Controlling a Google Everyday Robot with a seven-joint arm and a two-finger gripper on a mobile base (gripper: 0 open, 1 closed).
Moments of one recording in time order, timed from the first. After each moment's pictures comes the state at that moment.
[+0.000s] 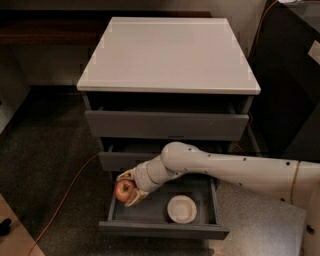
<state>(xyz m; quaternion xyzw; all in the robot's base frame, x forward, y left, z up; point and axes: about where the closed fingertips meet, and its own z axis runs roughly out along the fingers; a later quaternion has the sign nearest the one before) 0.515 0.100 0.543 -0.79 0.48 0.19 0.34</state>
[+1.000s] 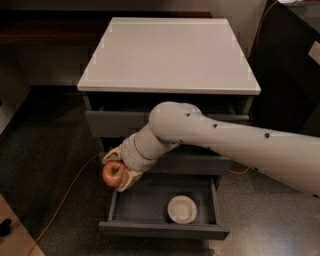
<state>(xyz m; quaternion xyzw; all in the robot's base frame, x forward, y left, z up) 0.483 0.111 0.702 -0.85 0.41 0.13 0.32</state>
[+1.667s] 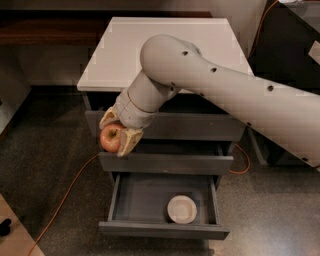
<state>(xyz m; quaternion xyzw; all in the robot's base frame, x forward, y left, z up) 0.521 0.104 0.809 -0.87 0.40 0.11 0.28</state>
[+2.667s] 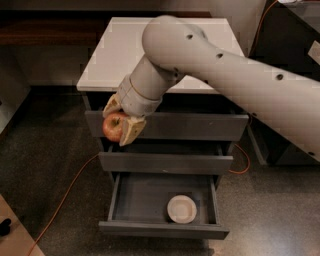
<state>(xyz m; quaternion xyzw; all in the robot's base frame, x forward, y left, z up) 0.531 0.095 0.838 -0.85 0.43 0.09 0.28</state>
